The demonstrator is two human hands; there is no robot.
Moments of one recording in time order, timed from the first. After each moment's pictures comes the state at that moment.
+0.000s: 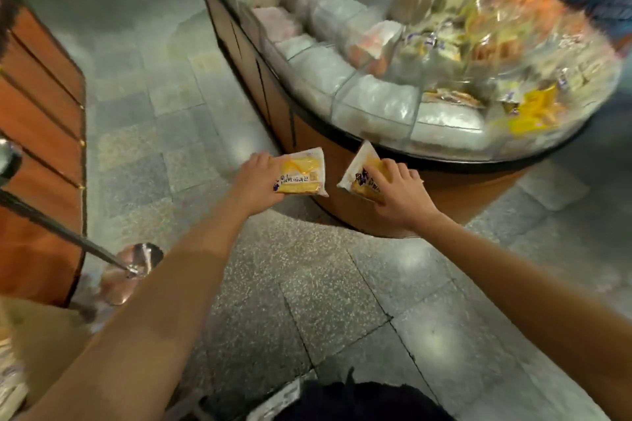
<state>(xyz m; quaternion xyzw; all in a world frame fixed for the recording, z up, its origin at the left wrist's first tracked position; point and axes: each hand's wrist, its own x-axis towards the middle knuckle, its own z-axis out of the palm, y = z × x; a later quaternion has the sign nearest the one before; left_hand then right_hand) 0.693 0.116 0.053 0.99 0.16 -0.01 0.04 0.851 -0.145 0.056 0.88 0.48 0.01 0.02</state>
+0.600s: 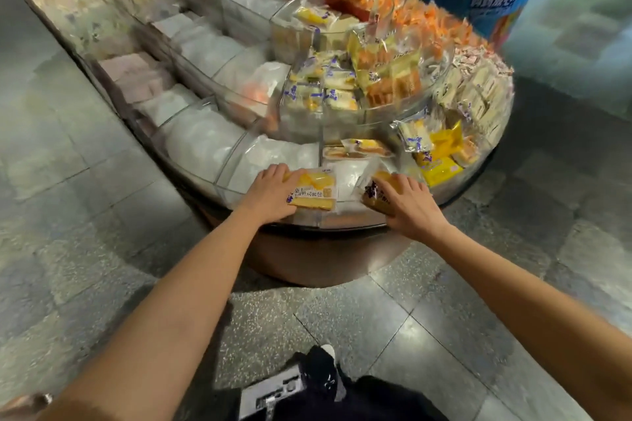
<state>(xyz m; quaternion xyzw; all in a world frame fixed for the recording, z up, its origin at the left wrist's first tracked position) 1.126 0.069 0.041 1.00 -0.03 -0.04 0.03 1.185 -0.224 0.049 0.94 0.32 -0.03 0.04</state>
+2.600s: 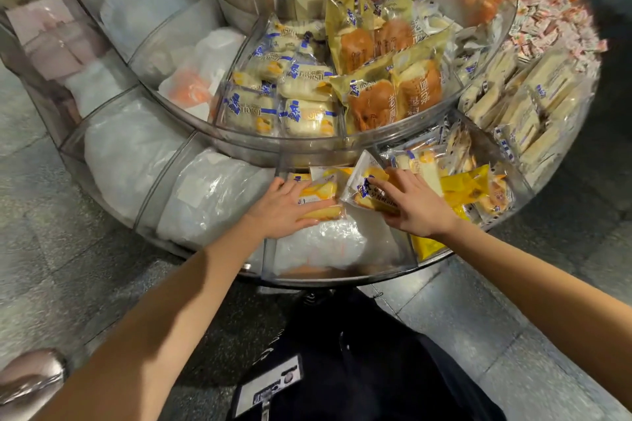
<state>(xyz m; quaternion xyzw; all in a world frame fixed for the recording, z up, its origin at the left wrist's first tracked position) 1.379 0.023 -0.054 0.97 -0.16 -0.20 -0.06 1.497 -0.260 -0.044 0.86 0.48 -0.11 -0.08</state>
